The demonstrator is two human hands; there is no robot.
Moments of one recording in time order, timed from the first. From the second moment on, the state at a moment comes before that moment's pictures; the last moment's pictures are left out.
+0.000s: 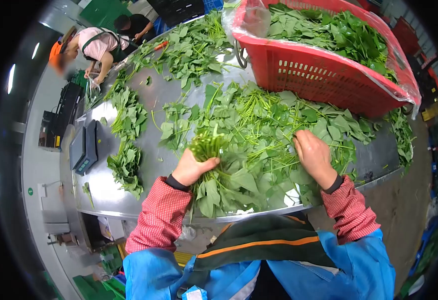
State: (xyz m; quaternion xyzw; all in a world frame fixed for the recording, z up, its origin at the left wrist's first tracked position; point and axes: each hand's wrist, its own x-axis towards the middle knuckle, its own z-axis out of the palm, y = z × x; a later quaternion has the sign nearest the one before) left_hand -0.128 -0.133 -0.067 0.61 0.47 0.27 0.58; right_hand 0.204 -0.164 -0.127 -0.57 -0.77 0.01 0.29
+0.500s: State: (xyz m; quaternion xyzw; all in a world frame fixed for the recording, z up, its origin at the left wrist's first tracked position) left_hand -0.114 -0.145 -0.070 0.69 0.47 0.32 0.45; right_hand 0.229 -0.176 -0.148 -0.57 -0.77 -0.01 0.27
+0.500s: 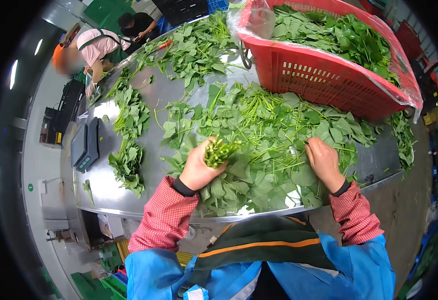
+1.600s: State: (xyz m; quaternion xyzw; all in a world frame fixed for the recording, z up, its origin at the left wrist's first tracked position) left_hand -0.094 -0.116 -0.052 0.58 0.38 0.37 0.62; right_hand 0.257 -0.146 -0.093 -0.57 -0.79 0.11 0.19
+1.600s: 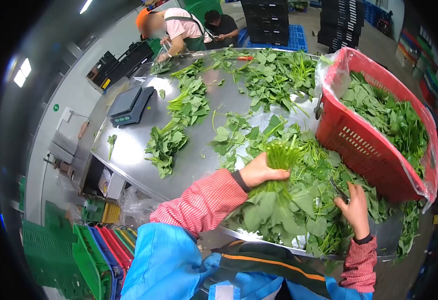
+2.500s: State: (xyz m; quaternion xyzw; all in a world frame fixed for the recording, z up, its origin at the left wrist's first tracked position) left_hand -0.089 -0.194 -0.119 0.53 0.47 0.28 0.65; right_hand 0.080 -0.180 -0.156 -0.30 -0.34 0.80 0.39
